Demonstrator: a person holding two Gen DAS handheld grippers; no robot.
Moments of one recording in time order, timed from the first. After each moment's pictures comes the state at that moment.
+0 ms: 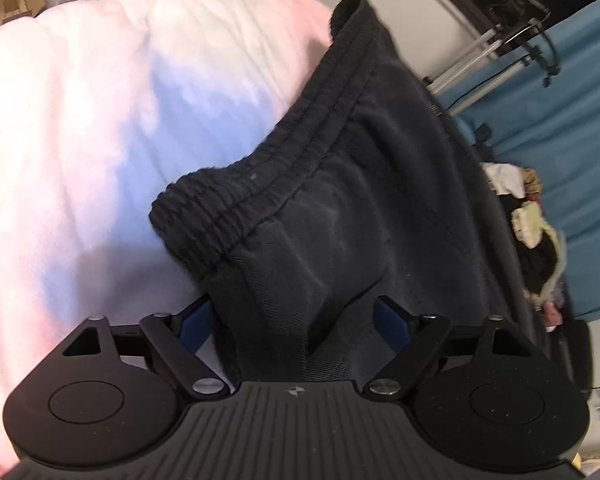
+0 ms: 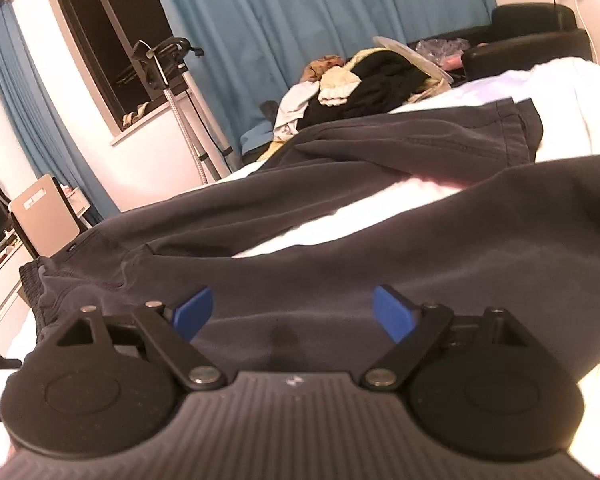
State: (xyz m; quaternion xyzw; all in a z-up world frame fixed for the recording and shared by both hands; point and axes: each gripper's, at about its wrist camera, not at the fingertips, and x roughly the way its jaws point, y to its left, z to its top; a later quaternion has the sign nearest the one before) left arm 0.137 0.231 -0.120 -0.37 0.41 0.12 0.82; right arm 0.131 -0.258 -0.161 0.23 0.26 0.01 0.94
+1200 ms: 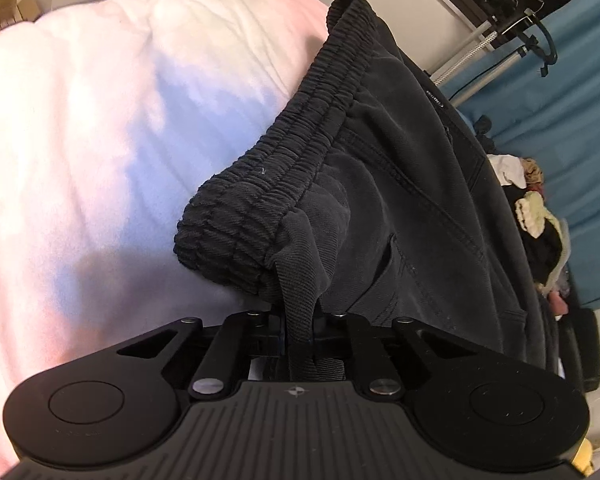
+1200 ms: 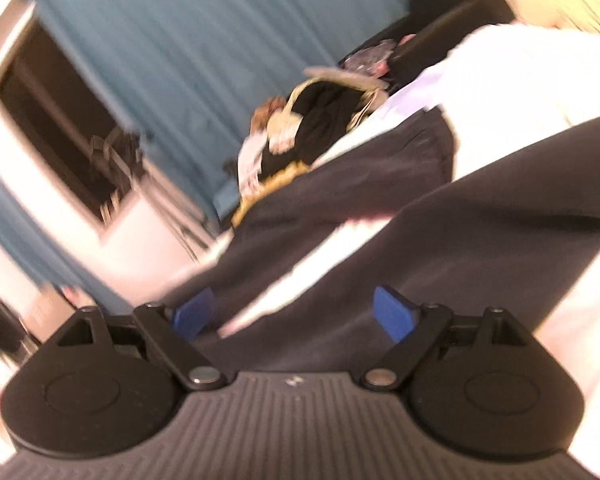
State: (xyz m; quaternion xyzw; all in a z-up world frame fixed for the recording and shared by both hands) left arm 0.131 0.228 -0.115 -0.36 0.41 0.11 0.83; right arm 0.070 -0.358 -0.126 0.40 0.19 -0.05 0.89
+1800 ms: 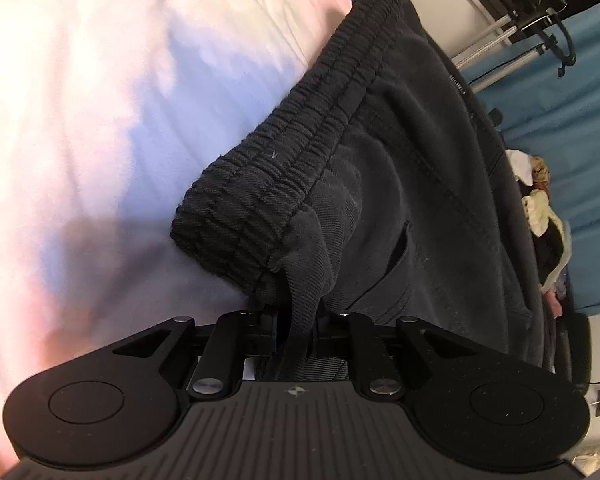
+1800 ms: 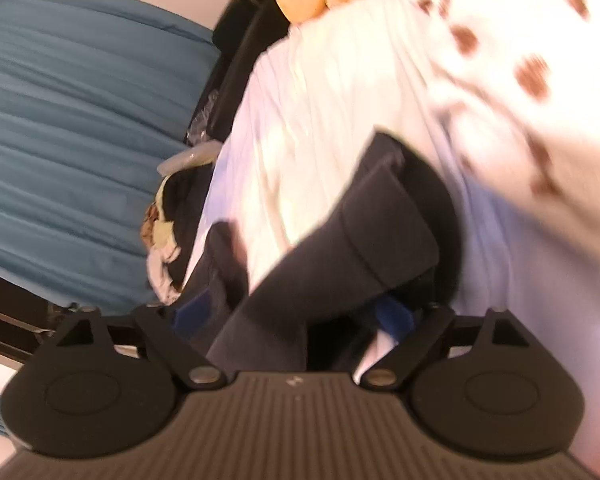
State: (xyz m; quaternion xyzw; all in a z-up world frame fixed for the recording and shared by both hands) left arm 0.150 0.228 -0.135 -0.40 0.43 0.11 0.80; right arm 0.010 -0.560 -0.184 0.57 0.17 -0.21 0.78
